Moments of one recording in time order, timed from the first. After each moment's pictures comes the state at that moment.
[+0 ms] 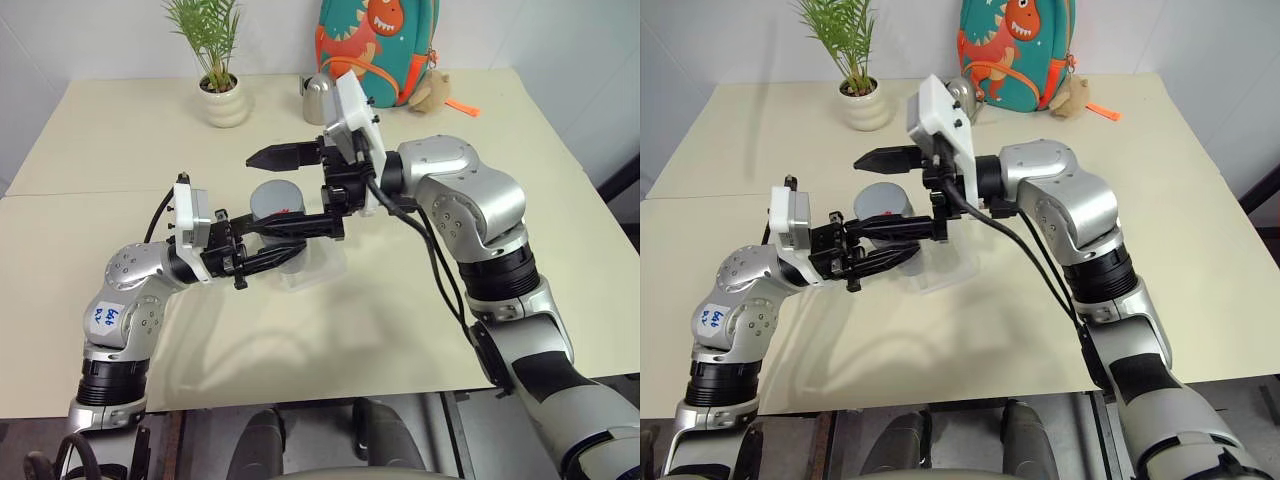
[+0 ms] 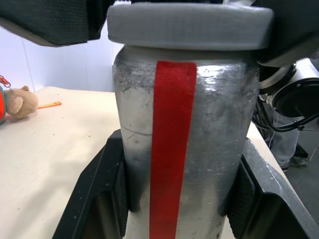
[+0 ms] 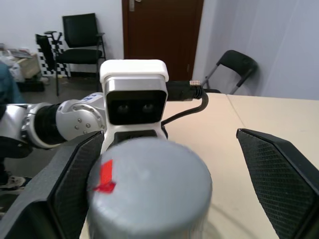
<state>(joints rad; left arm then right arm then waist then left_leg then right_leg) -0.41 0.50 0.11 -0.18 -0.63 0.31 -1.03 -1.07 -0.34 0.21 0.05 0.53 0.59 1.16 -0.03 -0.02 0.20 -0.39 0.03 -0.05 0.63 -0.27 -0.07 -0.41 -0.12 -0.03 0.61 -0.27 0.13</state>
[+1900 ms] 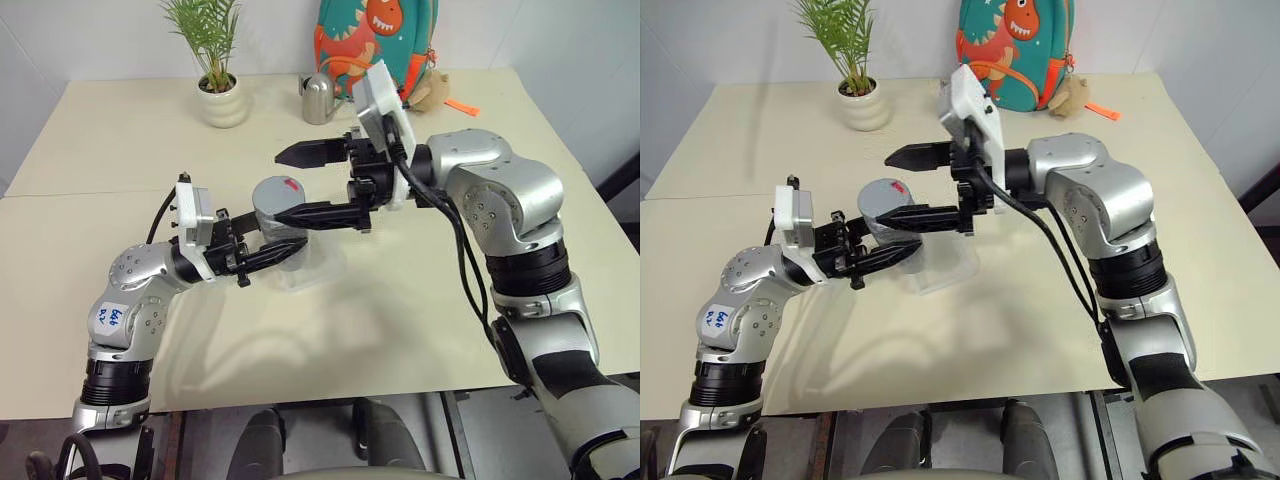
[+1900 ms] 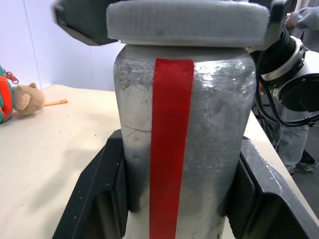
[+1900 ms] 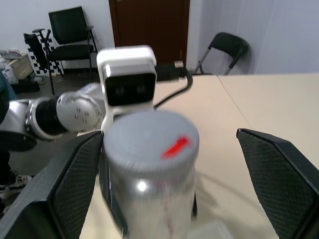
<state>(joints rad) -0.41 0.49 0.11 -0.17 -0.63 0.31 -0.99 -1.05 -0.45 0.18 0.03 0.57 0.69 1.15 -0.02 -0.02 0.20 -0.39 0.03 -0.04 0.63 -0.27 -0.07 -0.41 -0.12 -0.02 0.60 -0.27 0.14</state>
